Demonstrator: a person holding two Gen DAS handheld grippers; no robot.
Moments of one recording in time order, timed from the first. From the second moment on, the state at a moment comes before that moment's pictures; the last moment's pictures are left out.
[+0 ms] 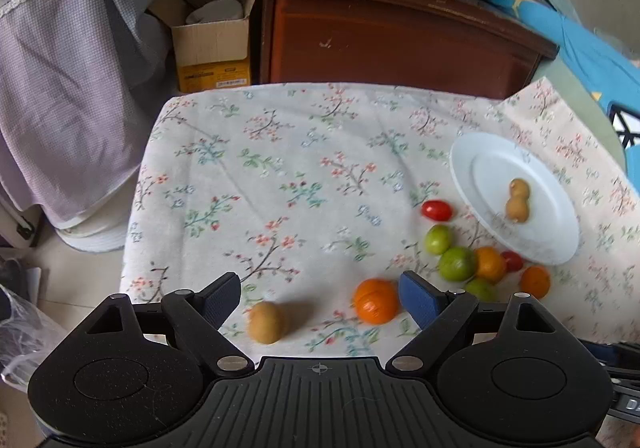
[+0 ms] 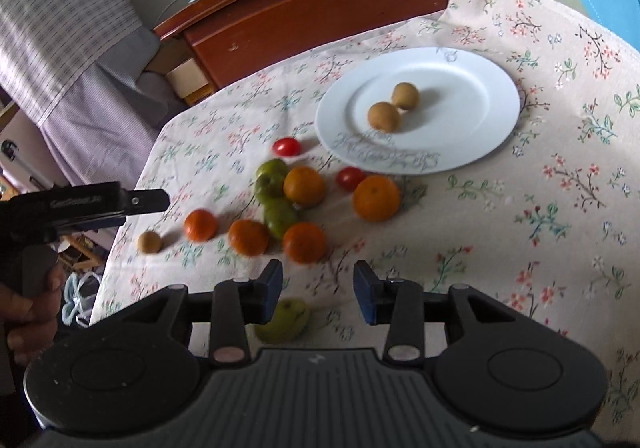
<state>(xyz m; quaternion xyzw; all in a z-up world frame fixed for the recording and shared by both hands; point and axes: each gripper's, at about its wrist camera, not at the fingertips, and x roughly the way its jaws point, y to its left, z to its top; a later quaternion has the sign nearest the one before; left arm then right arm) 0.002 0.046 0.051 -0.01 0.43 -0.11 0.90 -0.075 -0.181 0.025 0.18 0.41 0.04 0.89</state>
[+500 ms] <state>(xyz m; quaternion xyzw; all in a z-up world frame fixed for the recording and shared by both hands) -0.004 0.057 0.022 0.06 0.44 -0.09 0.89 -0.089 -0.160 0.016 0.15 0.43 0.07 0.89</state>
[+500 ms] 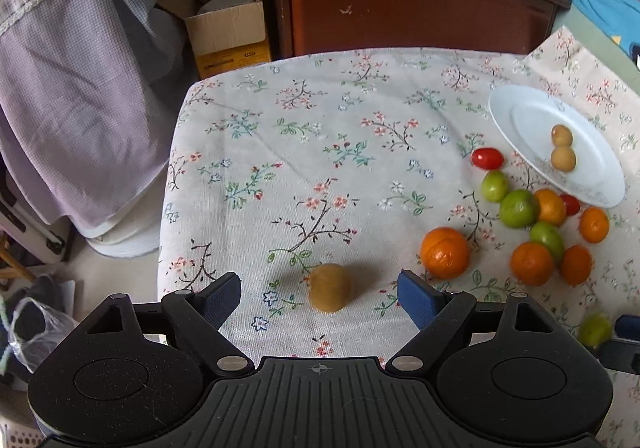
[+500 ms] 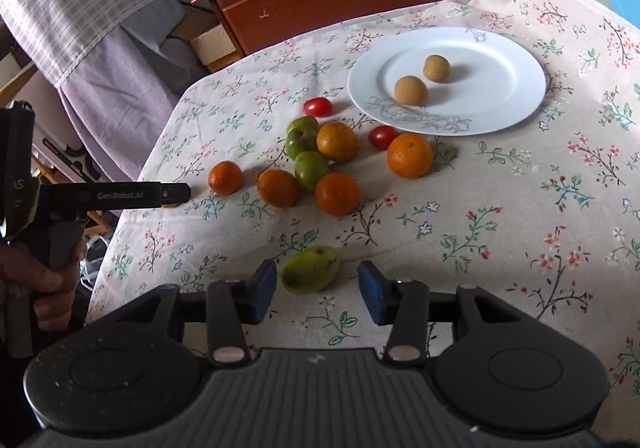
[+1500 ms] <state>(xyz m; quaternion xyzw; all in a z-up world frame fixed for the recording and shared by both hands) -0.006 0.045 0.016 0.05 0.43 -0.11 0.90 -0.086 -0.137 0.008 0.07 0.41 0.07 0.90</state>
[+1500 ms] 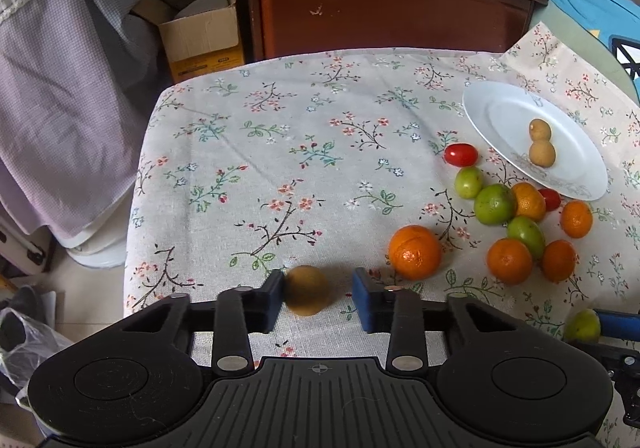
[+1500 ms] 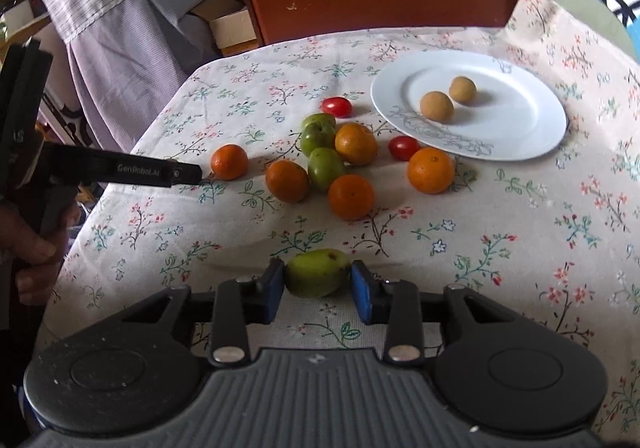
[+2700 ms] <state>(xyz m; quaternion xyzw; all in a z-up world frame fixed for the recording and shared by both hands) -0.018 0.041 0.025 0.04 0.41 -0.12 0.90 -0.081 -0.146 0.010 0.12 0.41 0.06 0.90</state>
